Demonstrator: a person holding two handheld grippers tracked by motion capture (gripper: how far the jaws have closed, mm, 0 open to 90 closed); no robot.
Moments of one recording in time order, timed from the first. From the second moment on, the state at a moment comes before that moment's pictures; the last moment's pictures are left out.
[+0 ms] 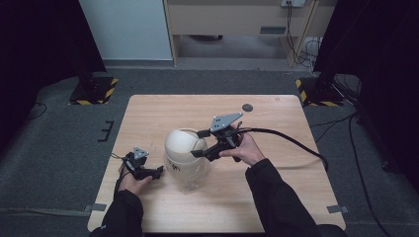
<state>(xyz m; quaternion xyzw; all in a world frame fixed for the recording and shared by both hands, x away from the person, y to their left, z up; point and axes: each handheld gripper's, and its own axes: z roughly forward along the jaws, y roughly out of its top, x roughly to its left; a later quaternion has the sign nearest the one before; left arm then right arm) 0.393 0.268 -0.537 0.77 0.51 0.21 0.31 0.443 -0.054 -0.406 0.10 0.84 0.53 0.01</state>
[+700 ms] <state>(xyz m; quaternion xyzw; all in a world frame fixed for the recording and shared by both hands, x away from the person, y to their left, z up) 0.393 0.268 -0.537 0.77 0.51 0.21 0.31 0.442 -0.043 -0.410 0.13 0.84 0.53 0.01</state>
